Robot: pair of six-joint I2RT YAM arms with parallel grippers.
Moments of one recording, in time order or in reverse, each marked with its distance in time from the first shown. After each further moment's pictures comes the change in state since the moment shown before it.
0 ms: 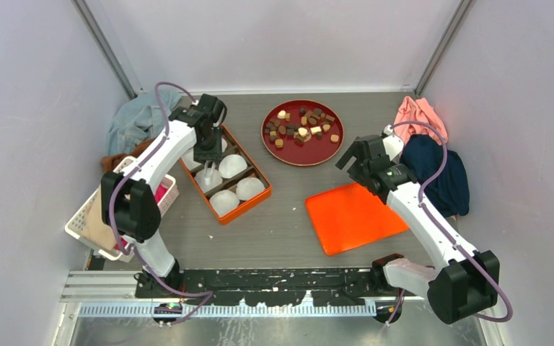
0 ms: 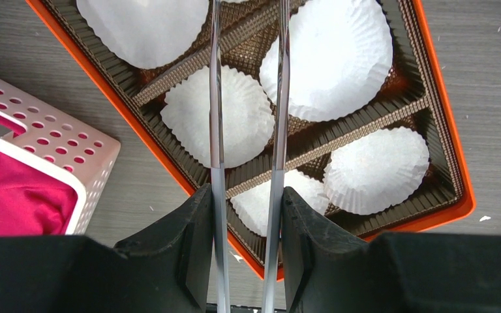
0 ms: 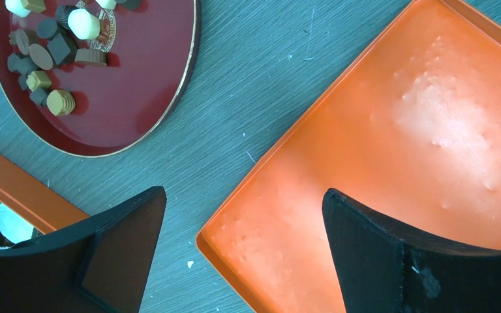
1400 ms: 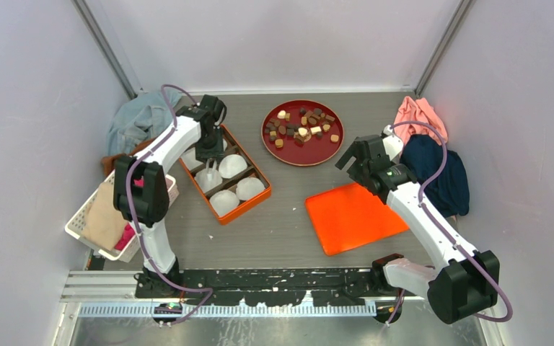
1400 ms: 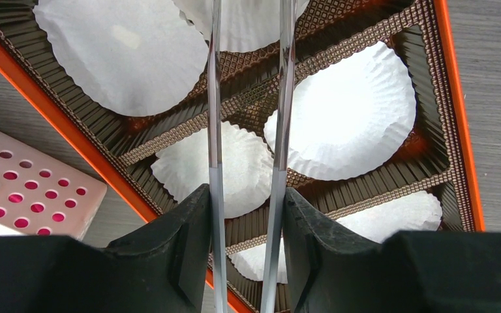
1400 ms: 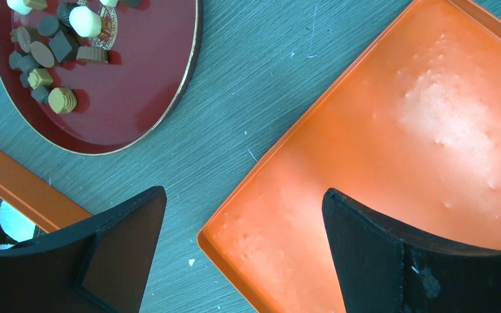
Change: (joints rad) left arm 0.058 0.152 0.027 0.089 0.026 0.008; right arm 0.000 0.002 0.000 0.000 -0.008 0.004
